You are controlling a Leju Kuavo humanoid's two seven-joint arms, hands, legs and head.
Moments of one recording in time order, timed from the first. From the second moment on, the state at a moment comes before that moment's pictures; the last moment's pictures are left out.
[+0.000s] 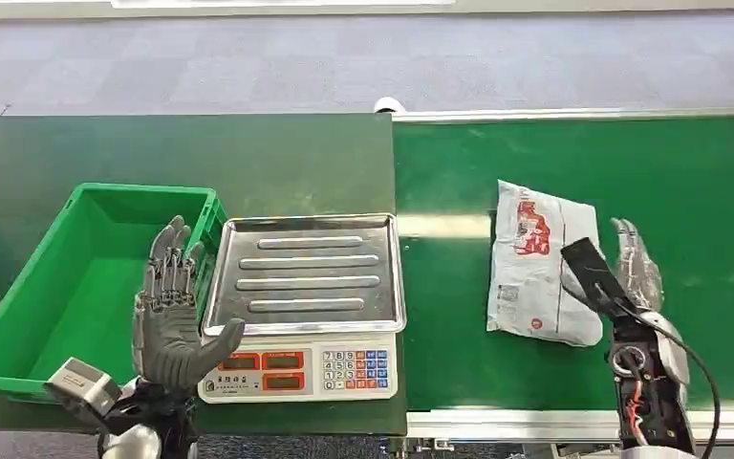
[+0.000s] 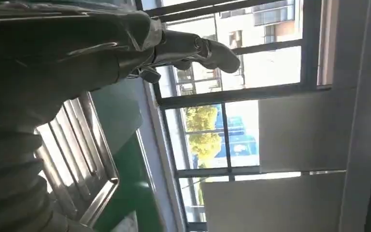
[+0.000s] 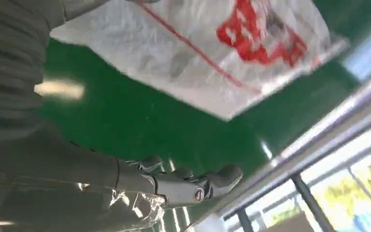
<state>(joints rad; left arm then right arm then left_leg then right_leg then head) 0.06 -0.17 -0.13 -1.72 -0.03 0.00 -0.59 -0.42 -0.10 -0.14 -1.00 0.95 -0.16 -0.04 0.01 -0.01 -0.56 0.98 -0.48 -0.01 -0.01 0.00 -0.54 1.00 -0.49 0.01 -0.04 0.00</state>
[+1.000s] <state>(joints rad) -0.02 -0.18 -0.15 -1.61 -0.08 0.05 -0.56 -0.64 -0.02 0.22 -0.52 1.19 0.12 0.17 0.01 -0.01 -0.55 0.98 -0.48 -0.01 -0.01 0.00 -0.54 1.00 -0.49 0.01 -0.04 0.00</state>
